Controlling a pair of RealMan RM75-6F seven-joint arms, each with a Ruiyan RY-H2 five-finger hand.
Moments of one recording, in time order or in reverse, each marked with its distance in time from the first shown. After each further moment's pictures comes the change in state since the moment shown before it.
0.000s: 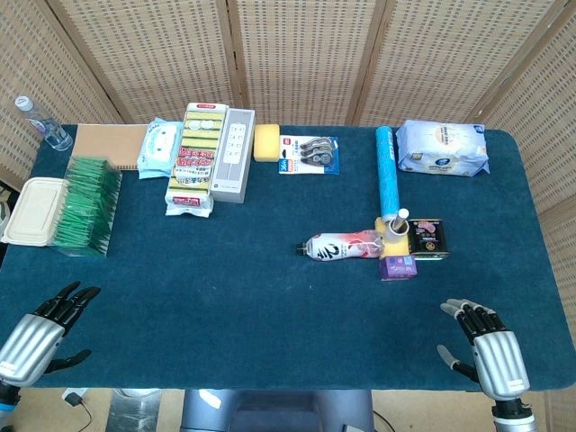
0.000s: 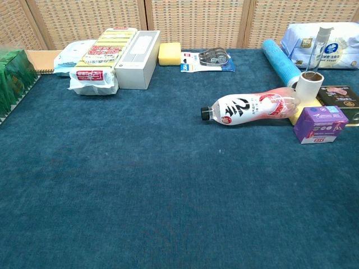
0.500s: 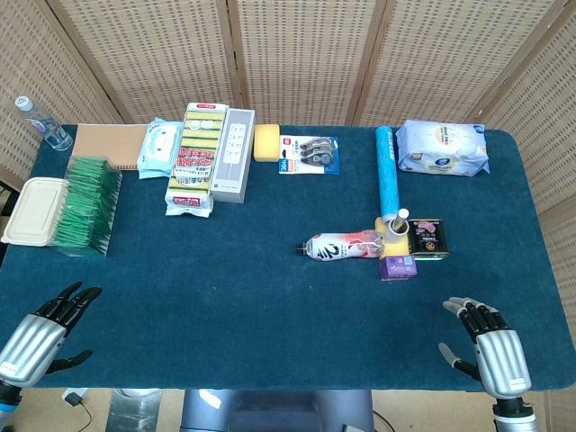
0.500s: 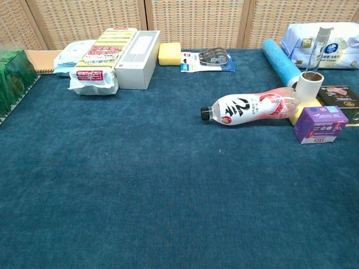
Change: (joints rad) left arm -0.001 -0.001 0.003 -0.003 0.005 -0.001 0.008; right arm -0.007 0.002 0.015 -0.011 0.009 0.005 0.010
